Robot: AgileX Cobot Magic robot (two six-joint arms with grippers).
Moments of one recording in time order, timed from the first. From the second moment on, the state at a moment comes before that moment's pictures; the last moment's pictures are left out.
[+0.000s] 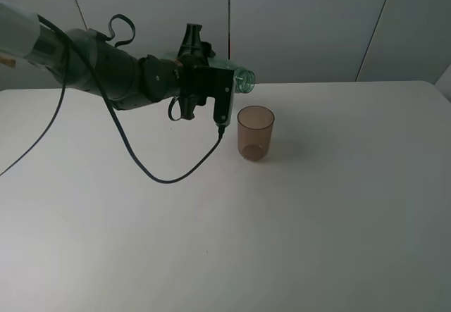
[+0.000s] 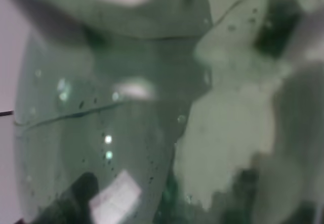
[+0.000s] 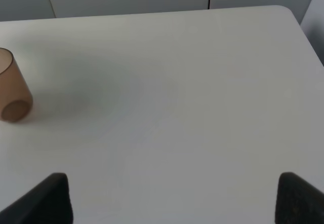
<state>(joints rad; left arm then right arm) -0.65 2.12 -1.26 -0.58 -0.44 1.97 -0.02 0.00 -0.50 -0.02 1.10 0.04</state>
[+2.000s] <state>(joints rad) -0.69 2.12 -1.27 -0.51 -0.52 2.11 -0.02 0.00 -0.50 -0.02 1.10 0.04</state>
